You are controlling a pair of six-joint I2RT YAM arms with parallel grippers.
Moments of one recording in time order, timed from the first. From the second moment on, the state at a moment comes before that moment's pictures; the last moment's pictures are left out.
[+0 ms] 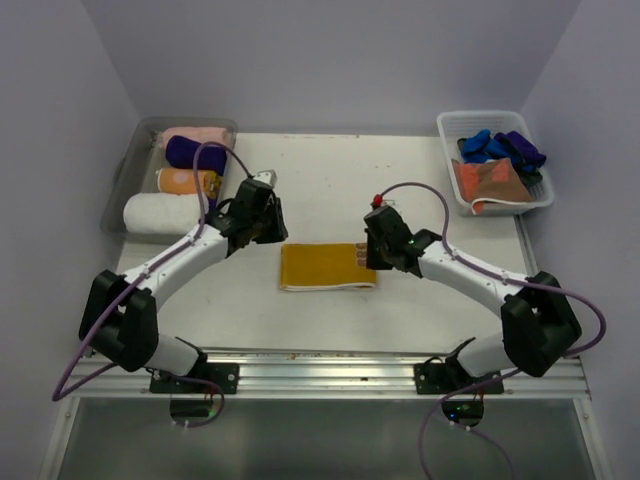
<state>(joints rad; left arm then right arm) -0.49 1.46 1.02 -0.41 -0.05 -0.52 0.63 1.41 0.92 -0.46 0.21 0.58</state>
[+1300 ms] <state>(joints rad) -0.51 1.87 1.17 -0.34 0.03 -0.51 0.54 1.77 1.04 -0.31 0.22 0.57</state>
